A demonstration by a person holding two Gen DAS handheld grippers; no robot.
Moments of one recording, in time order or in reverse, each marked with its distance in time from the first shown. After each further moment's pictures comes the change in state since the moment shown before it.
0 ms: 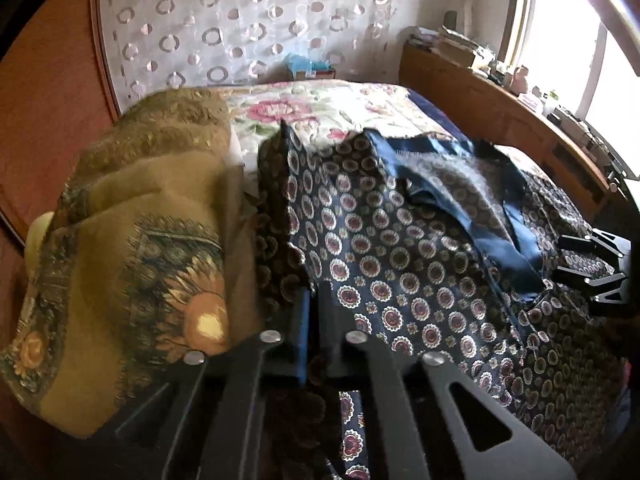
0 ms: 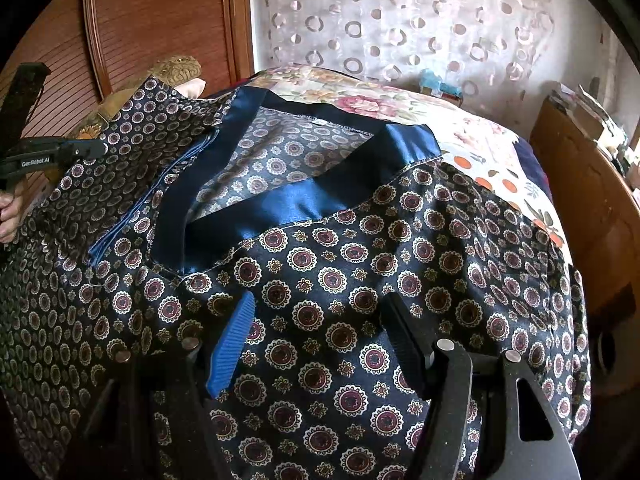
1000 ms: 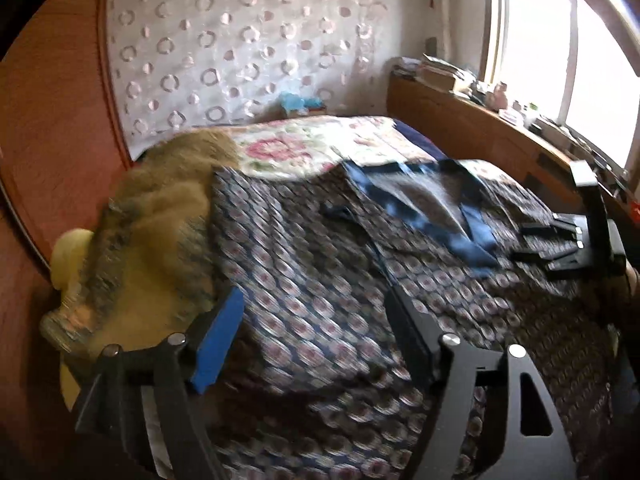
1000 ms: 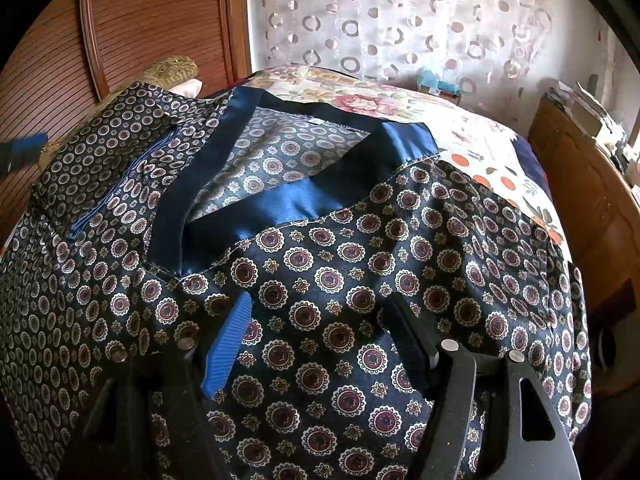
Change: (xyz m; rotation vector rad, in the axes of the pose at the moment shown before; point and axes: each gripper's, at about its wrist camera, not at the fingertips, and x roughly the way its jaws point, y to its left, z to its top) left arm -0.064 -0.015 -0.041 0.049 -0.122 -0.011; right arm -0.001 -0.001 -0.001 0.005 0.002 -0.003
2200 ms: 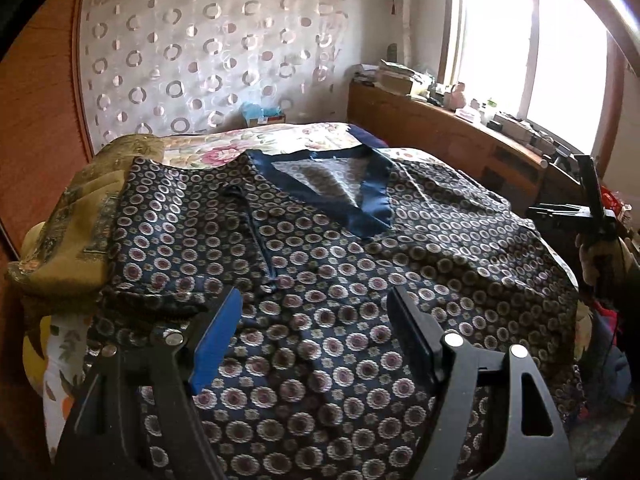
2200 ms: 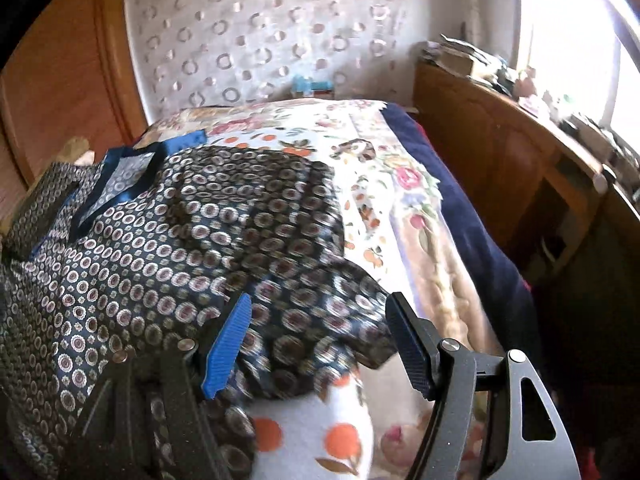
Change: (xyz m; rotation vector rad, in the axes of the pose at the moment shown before) left arm -0.041 -0.099 -0.044 0.034 -0.057 -0.100; right arm -0.136 -0.126 -0.135 0.340 -0.086 -0.240
